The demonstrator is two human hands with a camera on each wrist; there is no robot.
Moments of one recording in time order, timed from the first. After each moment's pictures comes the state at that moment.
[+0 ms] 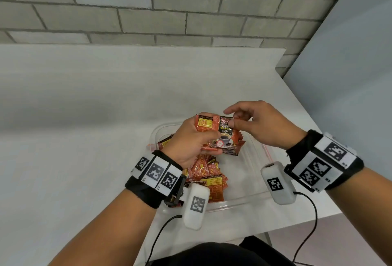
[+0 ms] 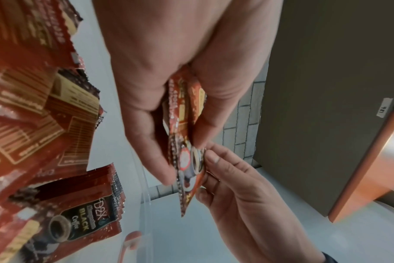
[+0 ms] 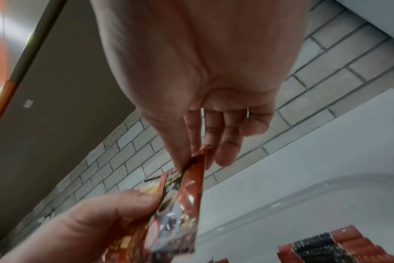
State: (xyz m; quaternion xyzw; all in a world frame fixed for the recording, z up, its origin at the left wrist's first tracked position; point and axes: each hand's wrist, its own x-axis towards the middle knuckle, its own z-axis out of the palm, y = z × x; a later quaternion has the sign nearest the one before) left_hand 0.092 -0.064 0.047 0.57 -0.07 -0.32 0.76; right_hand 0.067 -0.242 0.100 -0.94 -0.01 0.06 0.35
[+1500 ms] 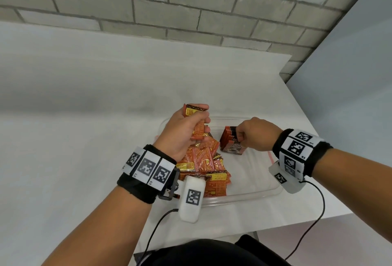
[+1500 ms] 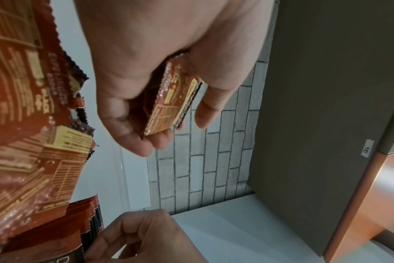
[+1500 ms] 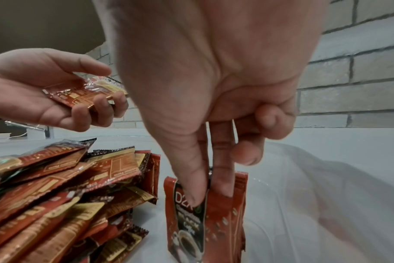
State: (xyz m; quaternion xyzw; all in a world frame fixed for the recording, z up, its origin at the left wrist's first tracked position) left_hand 0.095 -0.033 0.052 0.54 0.01 -0.25 0.81; right_hand 0.090 -0.247 0.055 -0.97 -0.04 0.24 -0.03
